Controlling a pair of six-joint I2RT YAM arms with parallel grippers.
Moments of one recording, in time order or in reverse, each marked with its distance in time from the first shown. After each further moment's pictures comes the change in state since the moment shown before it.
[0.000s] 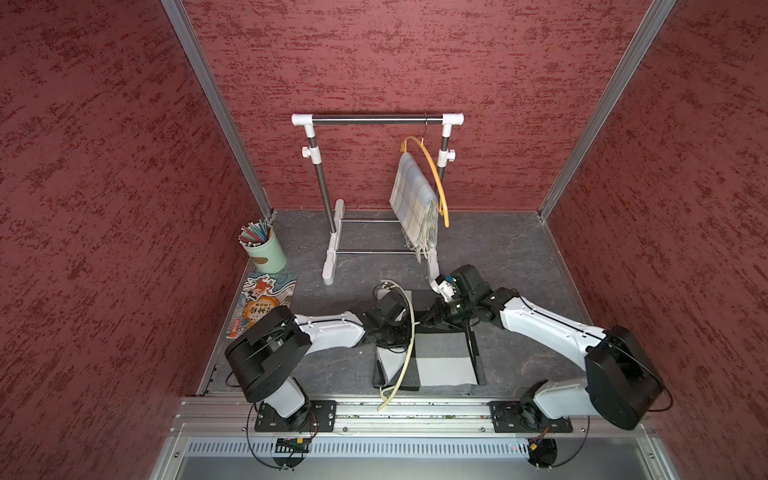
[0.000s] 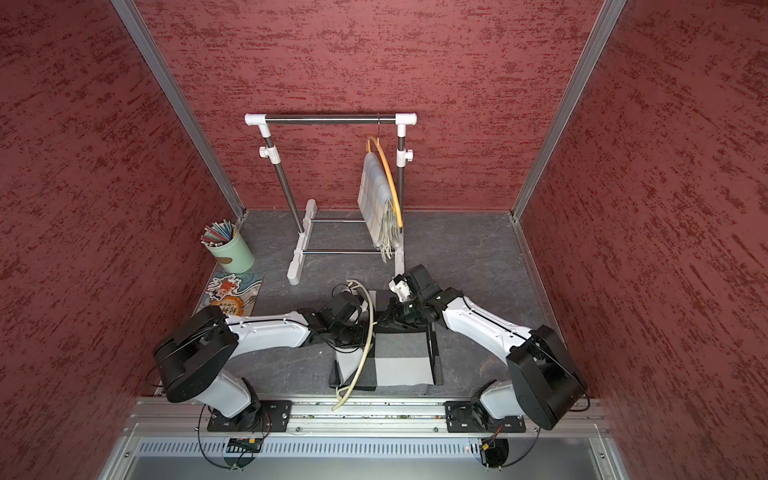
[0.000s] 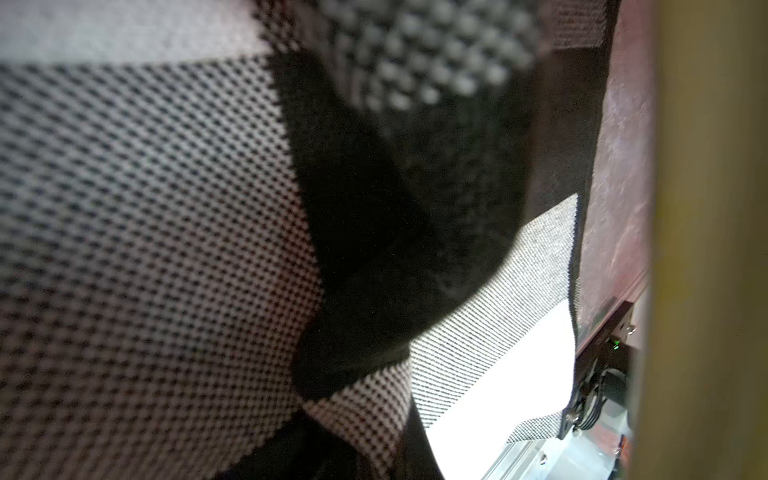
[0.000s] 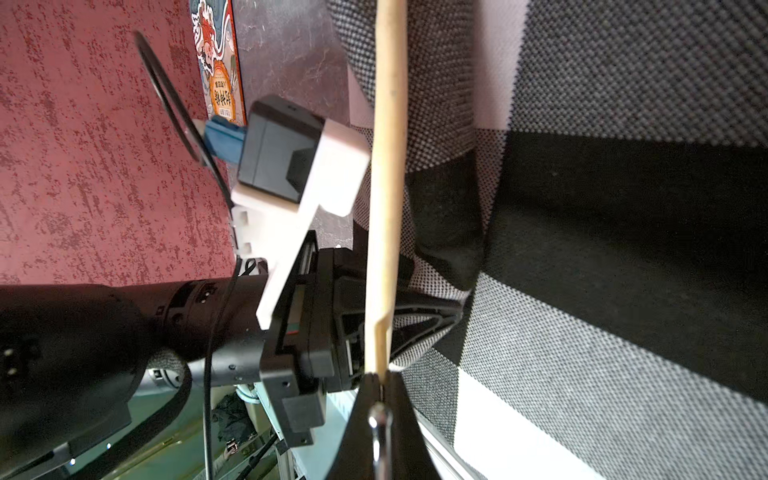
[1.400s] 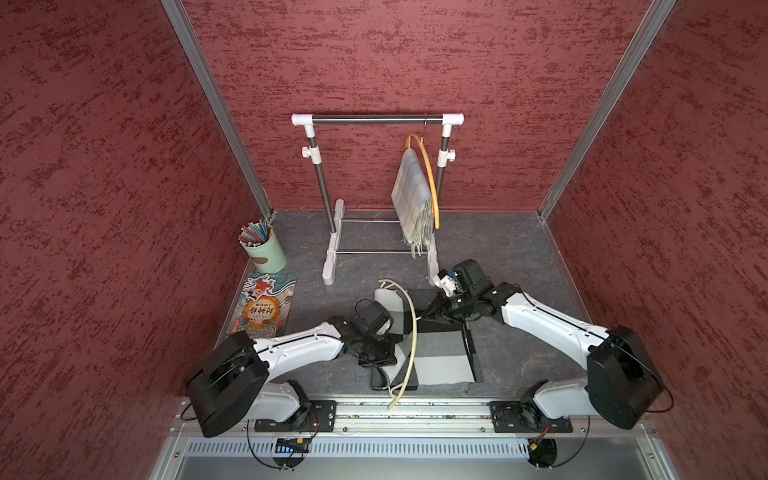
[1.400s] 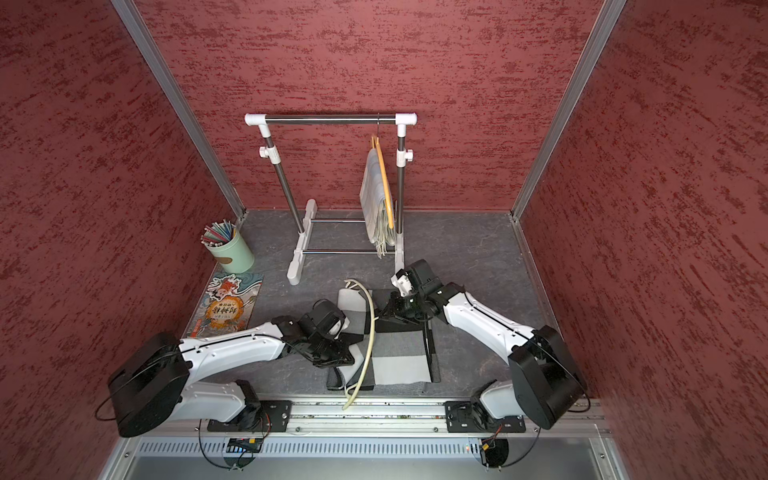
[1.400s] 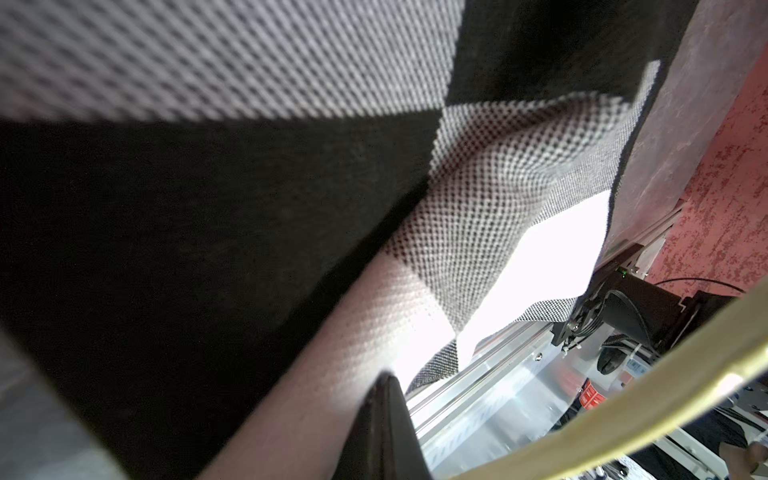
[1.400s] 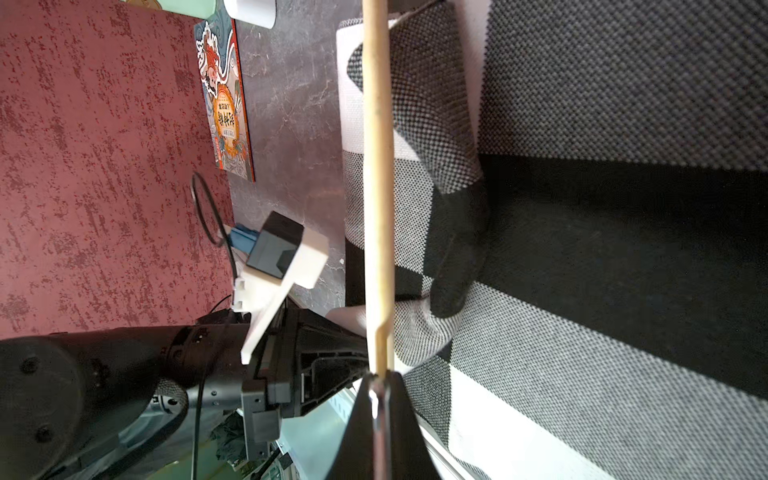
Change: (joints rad) left arm -0.005 -0.238 -0.106 -0.284 0.103 -0.066; right arm -0.019 0.013 0.064 -0.055 0.017 -0.001
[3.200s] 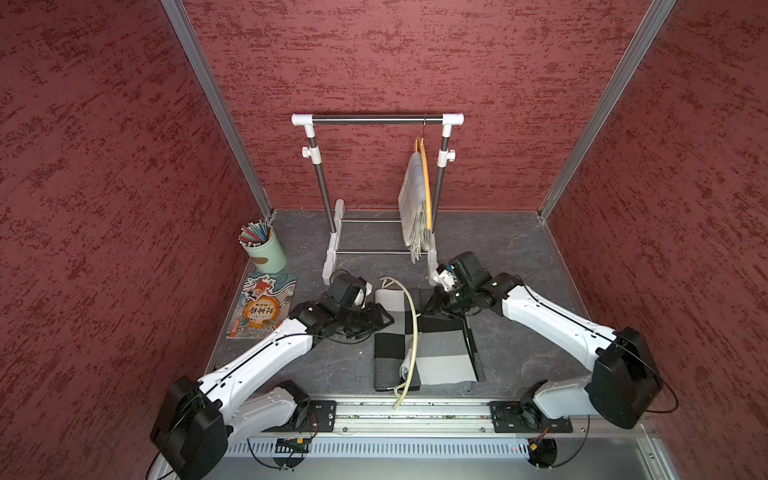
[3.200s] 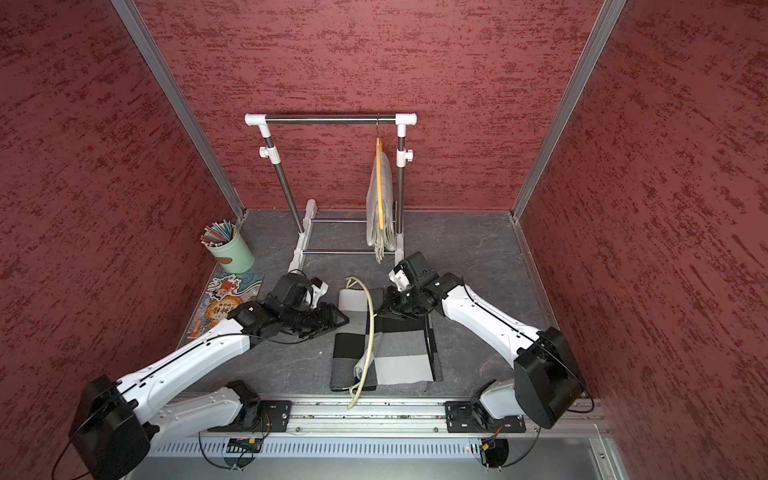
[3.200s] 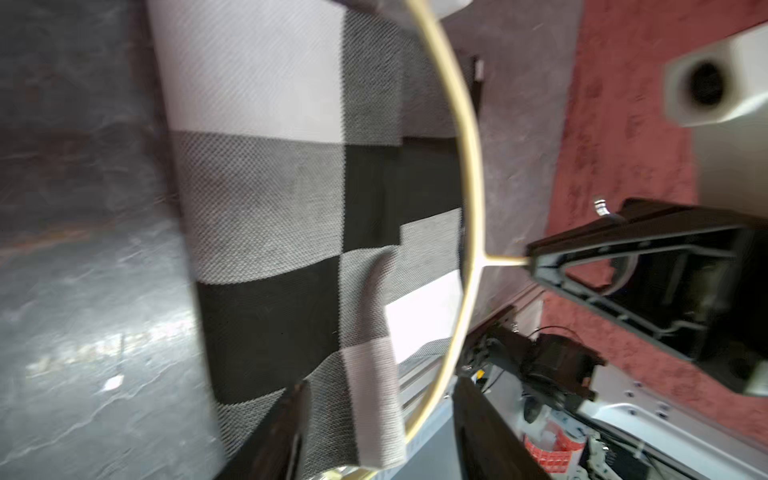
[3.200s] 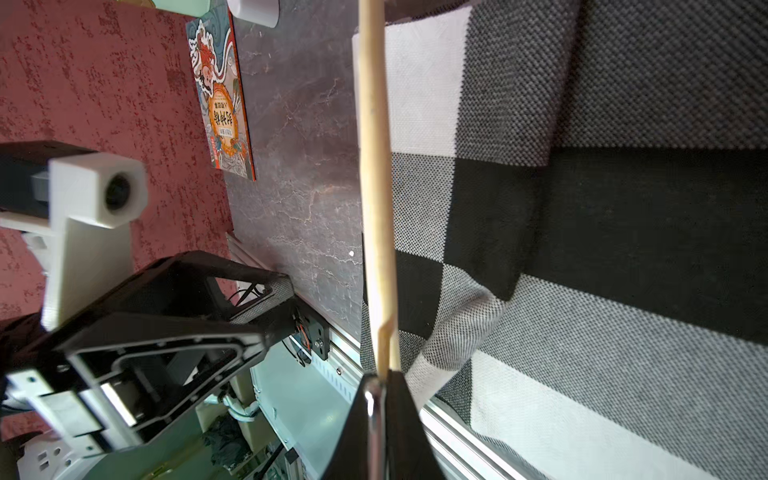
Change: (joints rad) left arm 0.254 -0.271 0.129 -0.123 0.034 0.063; right arm 0.039 0.002 0.148 -0.187 0.039 -0.008
